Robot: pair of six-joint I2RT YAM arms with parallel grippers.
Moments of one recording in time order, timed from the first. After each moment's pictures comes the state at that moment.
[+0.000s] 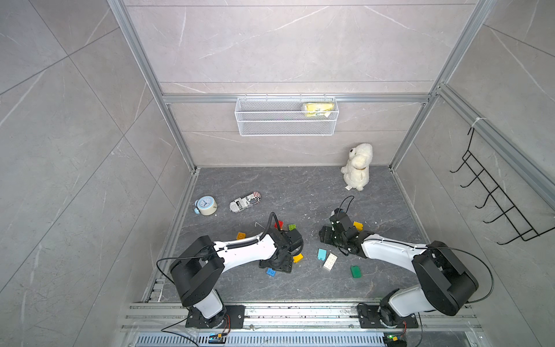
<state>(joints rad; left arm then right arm) -1.00 1.62 0.99 -0.90 -0.10 -0.77 0.56 1.49 0.65 -0.07 0.06 0.66</state>
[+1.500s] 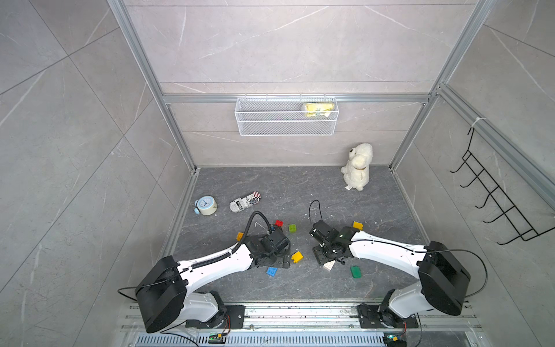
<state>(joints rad) -0.94 1.32 0.79 -0.66 -0.15 -0.74 0.84 1.54 0.93 -0.76 0.15 0.41</state>
